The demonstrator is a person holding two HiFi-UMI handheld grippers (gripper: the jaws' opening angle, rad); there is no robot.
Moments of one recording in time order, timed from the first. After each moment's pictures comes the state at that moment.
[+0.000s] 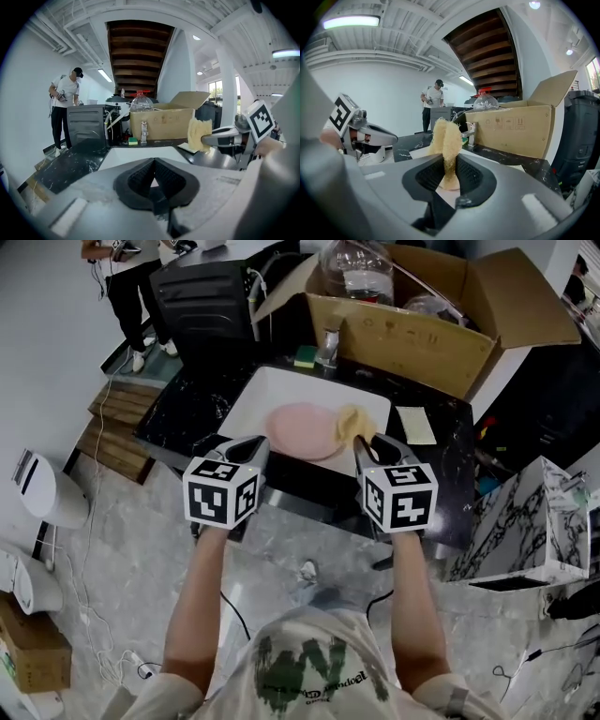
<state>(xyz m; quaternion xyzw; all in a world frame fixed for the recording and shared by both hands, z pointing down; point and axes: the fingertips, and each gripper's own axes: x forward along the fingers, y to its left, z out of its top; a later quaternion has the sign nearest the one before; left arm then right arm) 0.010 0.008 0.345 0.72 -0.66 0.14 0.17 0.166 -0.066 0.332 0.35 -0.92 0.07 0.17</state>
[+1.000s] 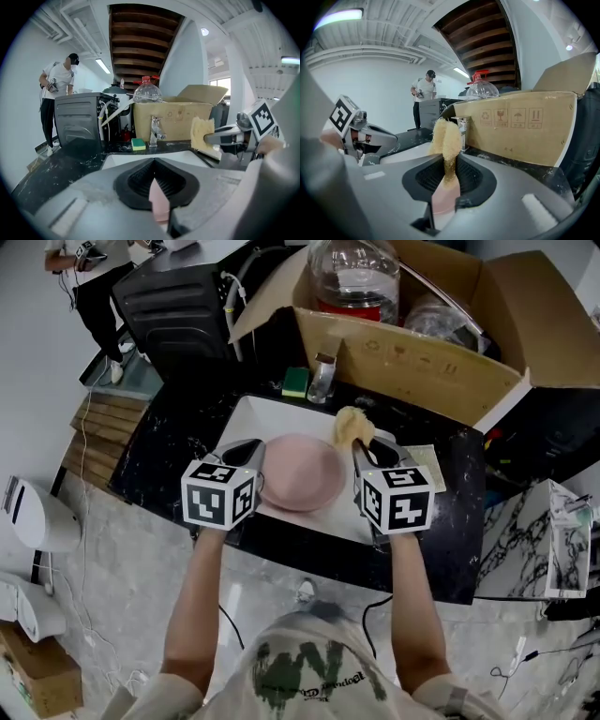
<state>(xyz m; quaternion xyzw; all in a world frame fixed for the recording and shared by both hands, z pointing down) -0.057 -0.144 0.377 0.73 -0.64 0.15 0.20 0.110 -0.214 0.361 0.36 -0.90 0.10 0.20</state>
